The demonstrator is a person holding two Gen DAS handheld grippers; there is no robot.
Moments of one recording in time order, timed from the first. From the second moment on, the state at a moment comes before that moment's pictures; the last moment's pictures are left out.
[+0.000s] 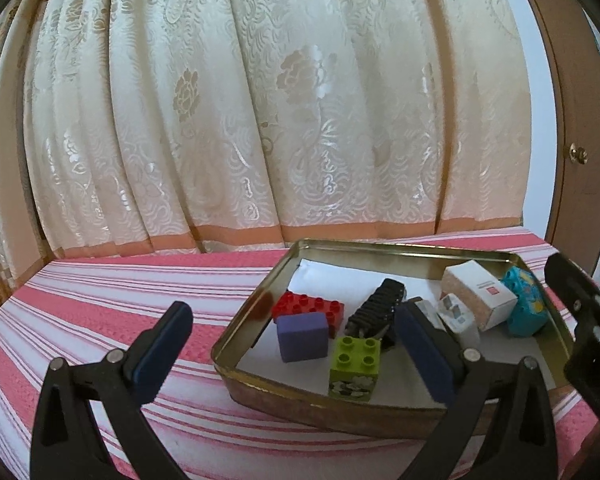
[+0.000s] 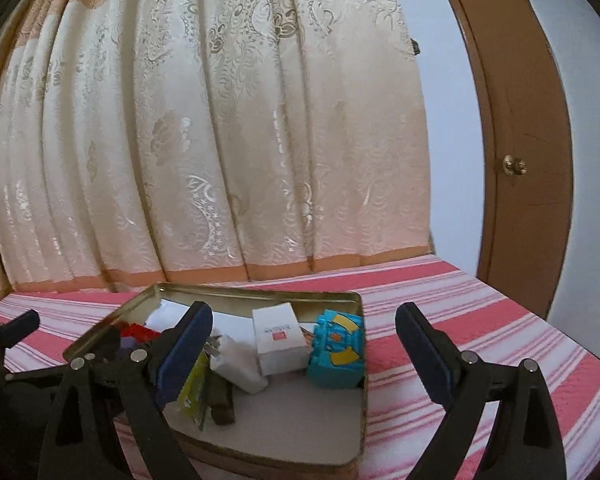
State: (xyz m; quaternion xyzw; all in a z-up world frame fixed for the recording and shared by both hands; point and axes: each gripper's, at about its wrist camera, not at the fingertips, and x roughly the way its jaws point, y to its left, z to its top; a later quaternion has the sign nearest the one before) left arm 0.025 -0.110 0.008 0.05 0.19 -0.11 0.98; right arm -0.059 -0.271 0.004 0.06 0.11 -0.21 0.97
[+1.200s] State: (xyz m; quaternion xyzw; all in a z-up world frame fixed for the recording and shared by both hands) left arm -0.006 -0.101 0.012 0.05 0.16 -0.14 0.98; right arm -0.106 -0.248 0.011 0.06 0.04 -0.23 0.97
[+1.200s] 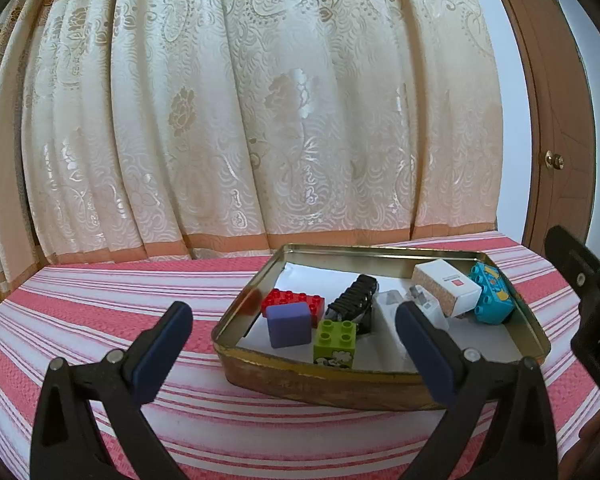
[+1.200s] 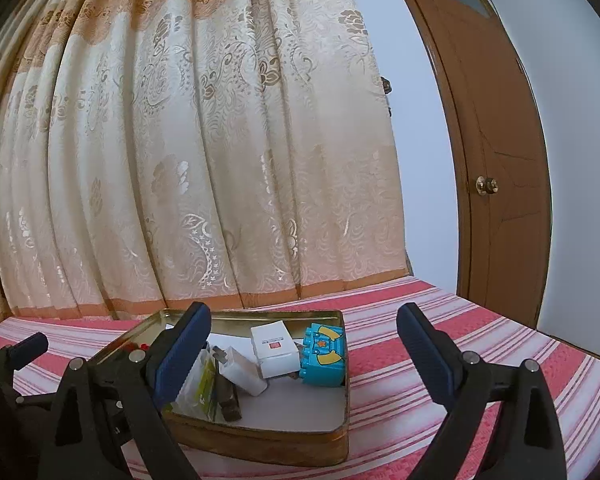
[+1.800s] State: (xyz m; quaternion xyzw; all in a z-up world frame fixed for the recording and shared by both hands) left arm -0.010 -0.102 0.013 0.05 0.16 -0.14 0.98; right arm -0.115 -0.243 0.014 0.05 0.02 -0.24 0.97
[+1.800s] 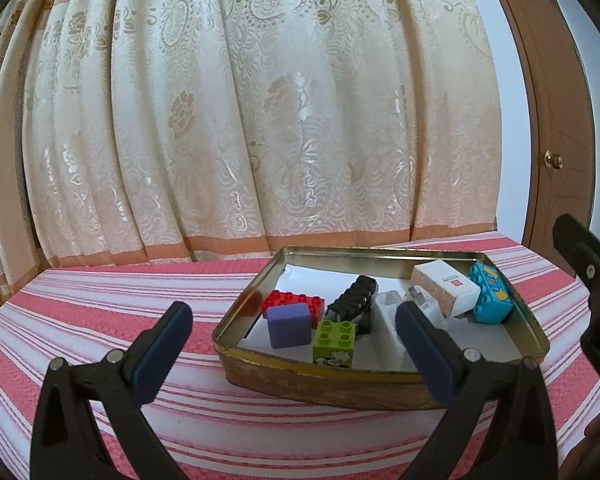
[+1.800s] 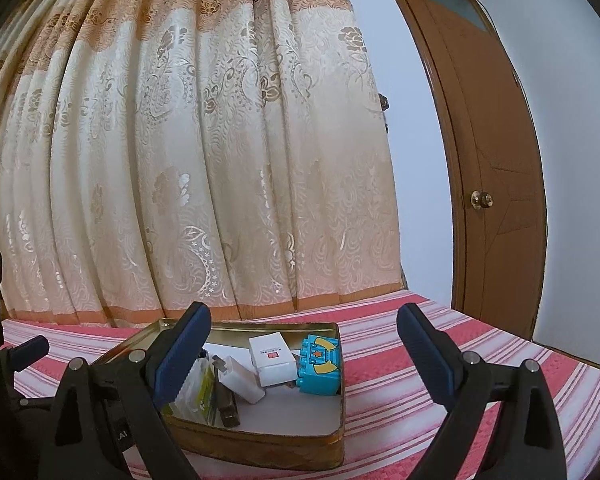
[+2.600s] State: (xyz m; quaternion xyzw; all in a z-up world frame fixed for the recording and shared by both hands) left arm -0.006 -0.105 0.011 0.06 0.17 -0.13 0.97; right arm -0.113 -0.245 0.014 0.05 0.03 -0.24 0.97
